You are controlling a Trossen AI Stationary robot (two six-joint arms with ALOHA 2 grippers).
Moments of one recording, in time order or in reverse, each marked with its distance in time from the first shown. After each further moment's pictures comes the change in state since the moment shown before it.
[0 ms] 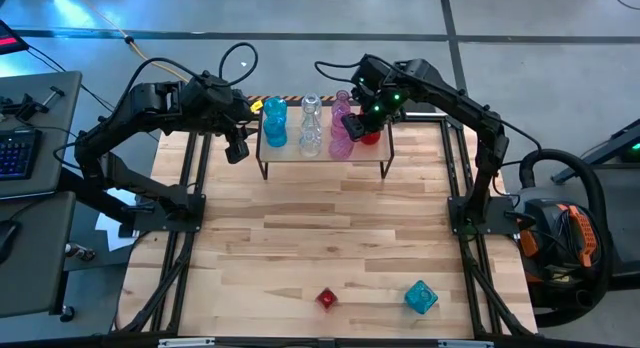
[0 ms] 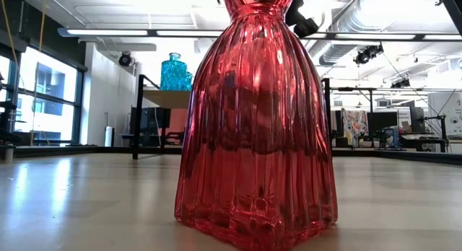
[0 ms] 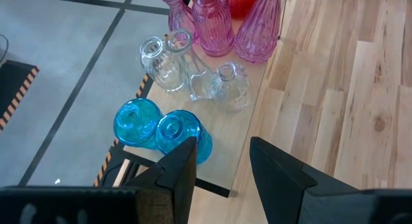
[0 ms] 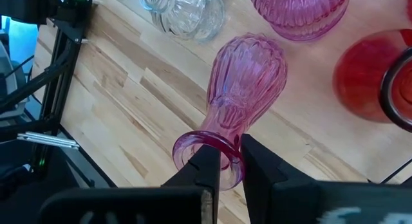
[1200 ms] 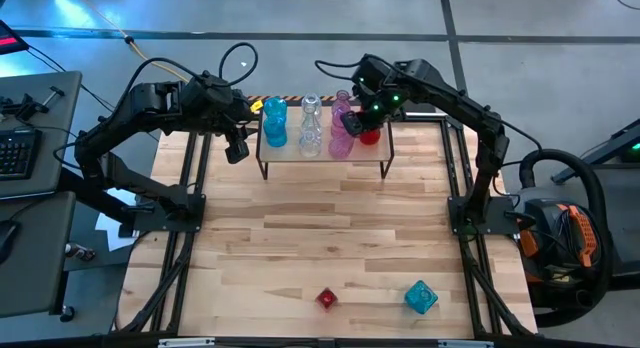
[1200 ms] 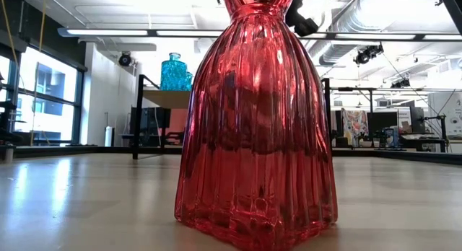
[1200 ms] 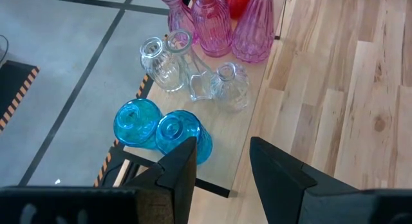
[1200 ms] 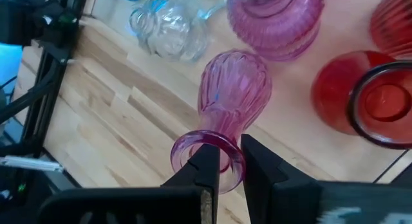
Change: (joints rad) left arm 0.000 0.000 0.000 0.001 0.000 0.001; right arm 0.000 -0.002 0.001 0.019 0.100 0.024
